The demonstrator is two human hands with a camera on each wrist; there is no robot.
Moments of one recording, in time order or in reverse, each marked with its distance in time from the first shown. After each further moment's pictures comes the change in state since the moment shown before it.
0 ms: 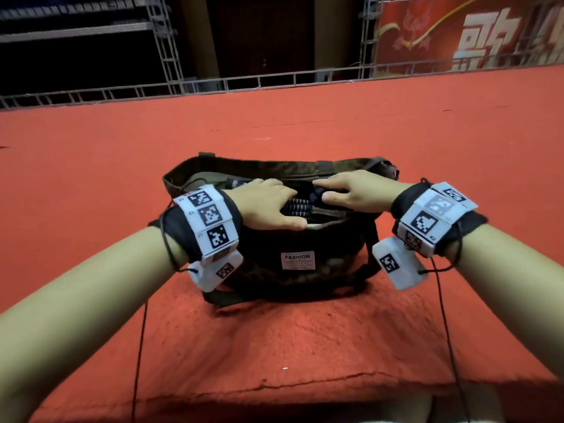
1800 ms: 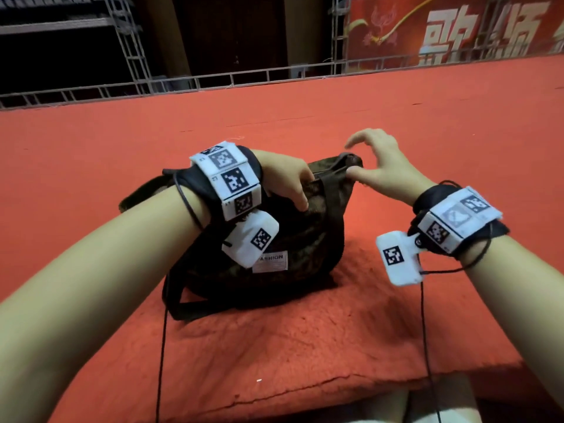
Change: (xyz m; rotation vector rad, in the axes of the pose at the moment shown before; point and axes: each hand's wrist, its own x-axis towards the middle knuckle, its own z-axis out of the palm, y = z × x) left_hand 0.054 0.052 -0.057 -0.333 -0.148 0.094; right_hand -0.032 0.069 -0.003 0.356 0.593 0.040
